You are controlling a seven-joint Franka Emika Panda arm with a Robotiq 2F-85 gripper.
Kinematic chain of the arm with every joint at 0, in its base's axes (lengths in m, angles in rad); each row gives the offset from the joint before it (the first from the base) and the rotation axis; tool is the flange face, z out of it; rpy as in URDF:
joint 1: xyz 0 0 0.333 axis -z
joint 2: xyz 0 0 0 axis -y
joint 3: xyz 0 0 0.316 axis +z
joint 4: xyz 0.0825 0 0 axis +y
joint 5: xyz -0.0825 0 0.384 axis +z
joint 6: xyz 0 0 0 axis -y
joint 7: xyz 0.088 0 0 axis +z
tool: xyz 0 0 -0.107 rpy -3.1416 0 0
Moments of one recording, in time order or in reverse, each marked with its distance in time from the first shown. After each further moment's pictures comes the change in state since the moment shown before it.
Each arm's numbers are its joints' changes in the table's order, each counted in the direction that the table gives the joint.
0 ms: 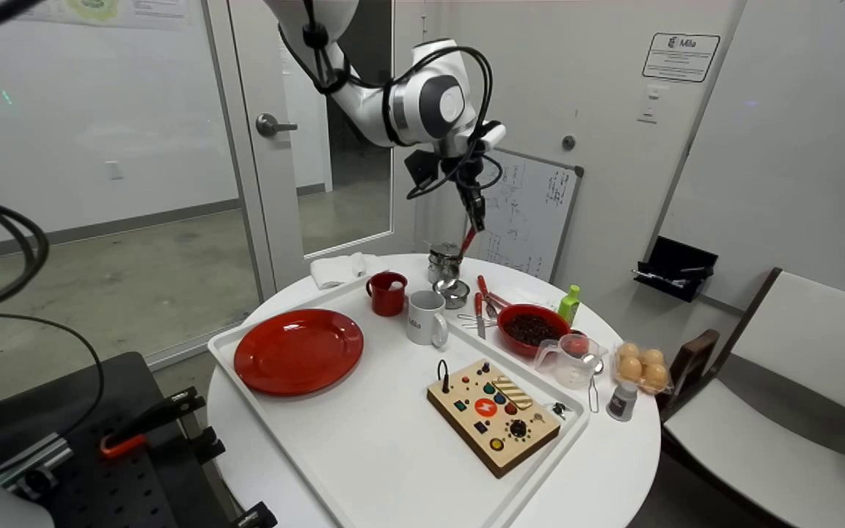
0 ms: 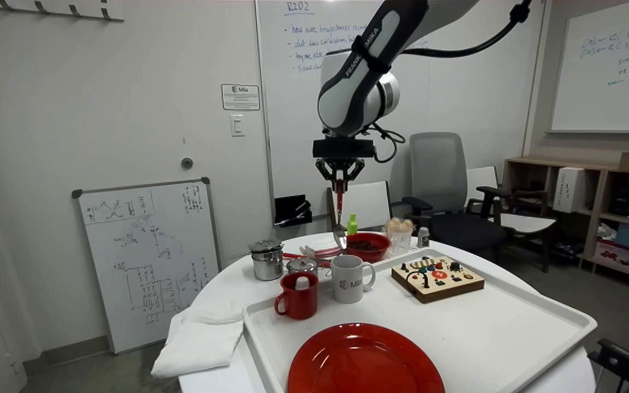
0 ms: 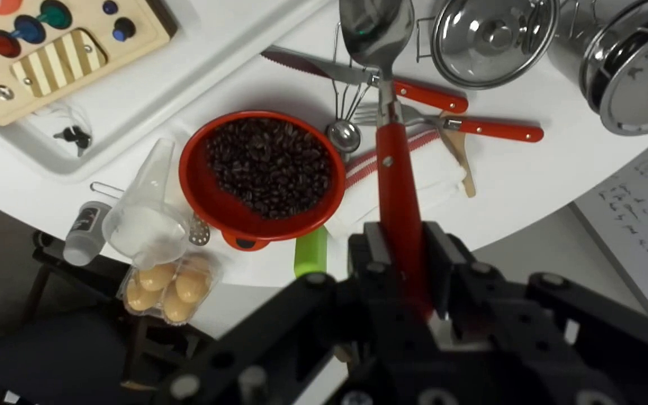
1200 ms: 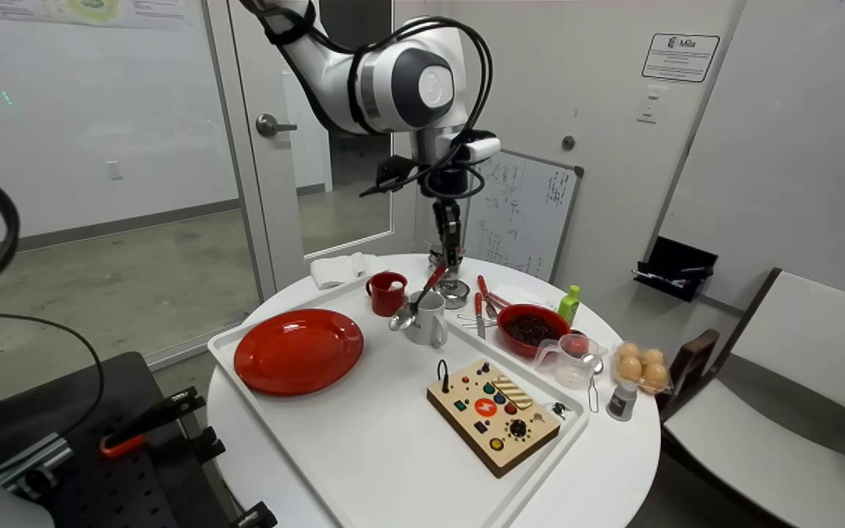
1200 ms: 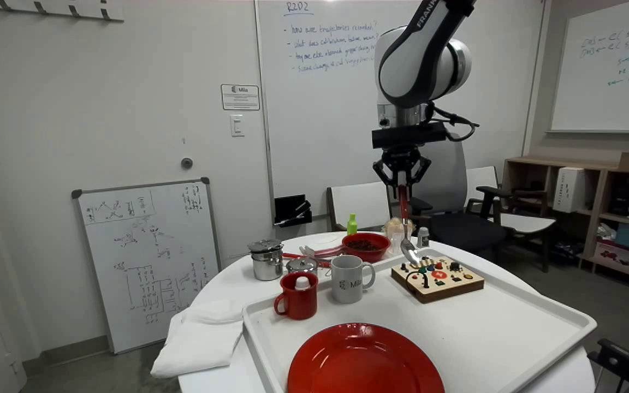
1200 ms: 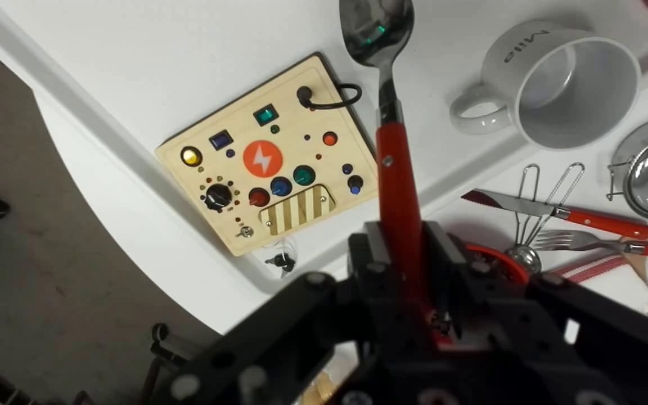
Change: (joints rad) arm 0.092 0.371 0.052 0.521 -0.058 -0.077 -0.011
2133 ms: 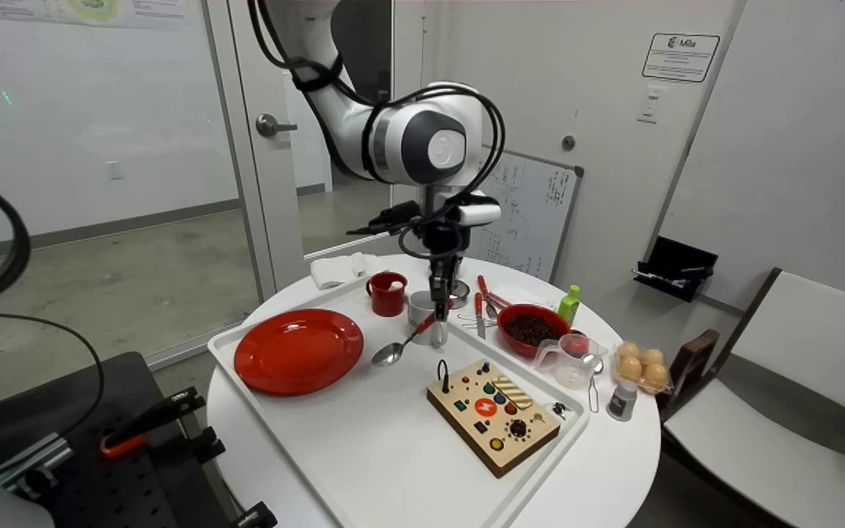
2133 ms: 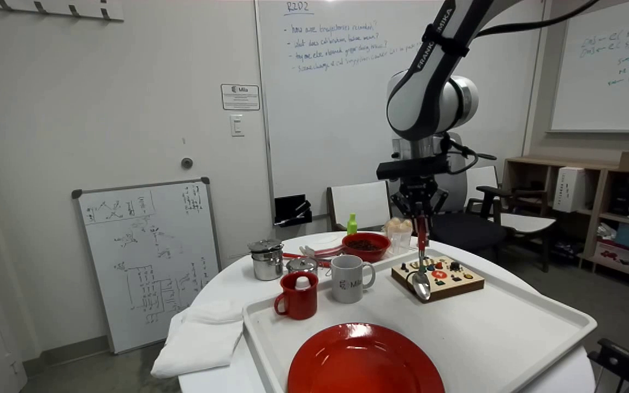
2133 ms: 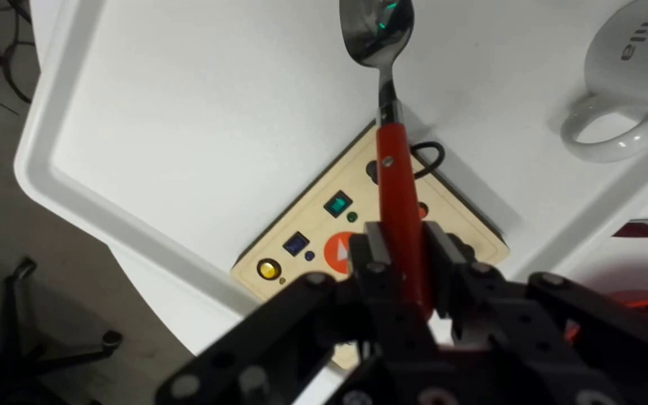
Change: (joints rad) arm 0.085 -0.121 0.034 0.003 0.092 -0.025 -0.209
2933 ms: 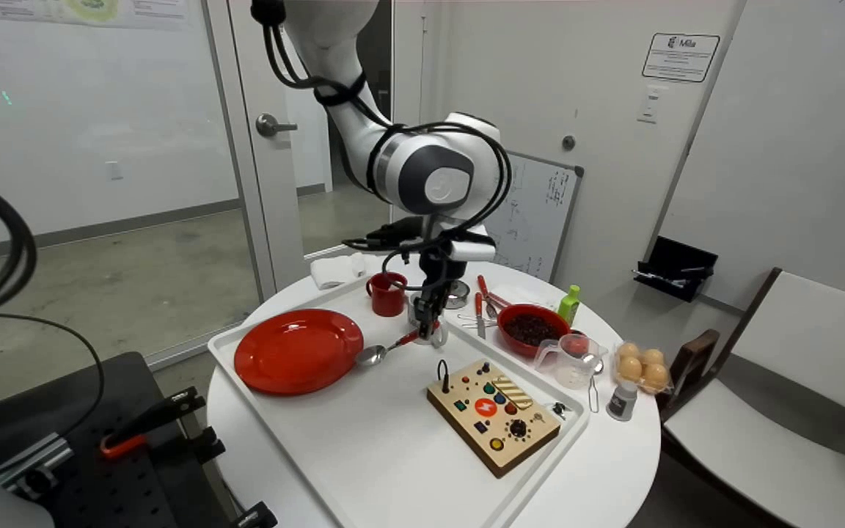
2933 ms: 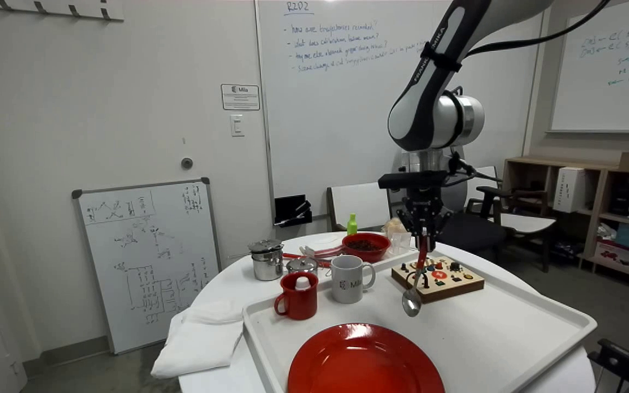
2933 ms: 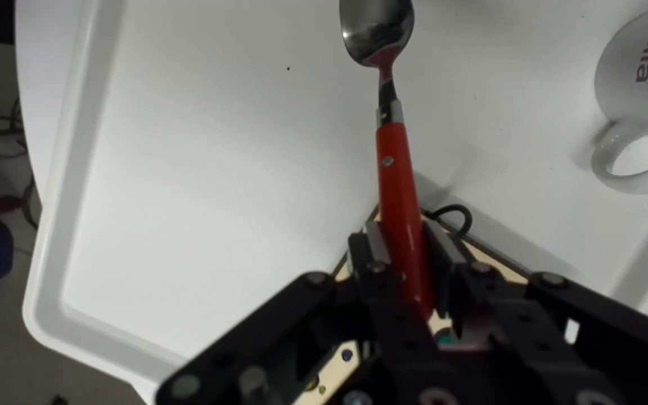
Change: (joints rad) arm 0.096 -0.056 0.073 0.000 0.212 -0.005 -0.001
